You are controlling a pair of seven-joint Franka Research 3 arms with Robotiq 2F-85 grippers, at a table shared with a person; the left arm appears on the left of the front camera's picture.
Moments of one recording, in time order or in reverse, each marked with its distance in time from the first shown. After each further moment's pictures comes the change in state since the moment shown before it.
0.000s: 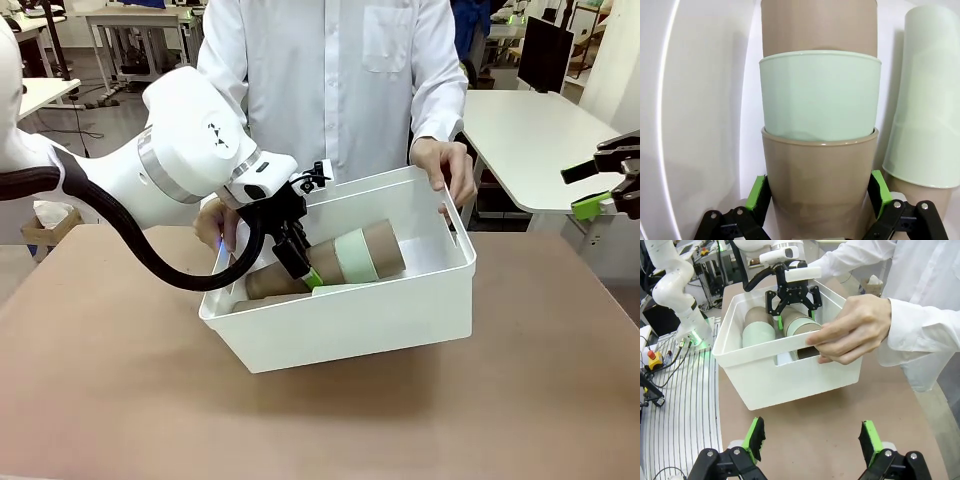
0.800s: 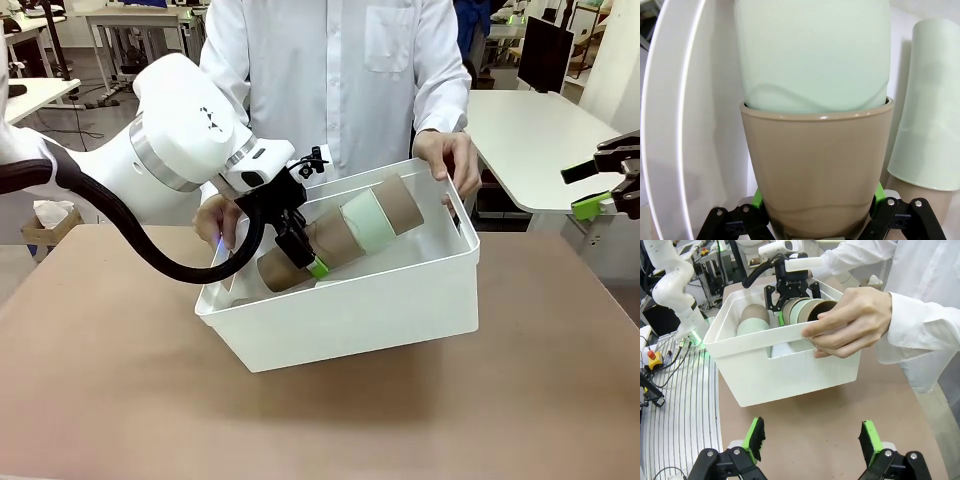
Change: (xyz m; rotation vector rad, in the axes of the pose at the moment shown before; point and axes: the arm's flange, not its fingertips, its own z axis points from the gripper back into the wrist) left arm 0.008 -0.002 0.012 -0.011 -0.050 0.028; right arm 0.000 0.000 0.000 0.000 0.000 0.000
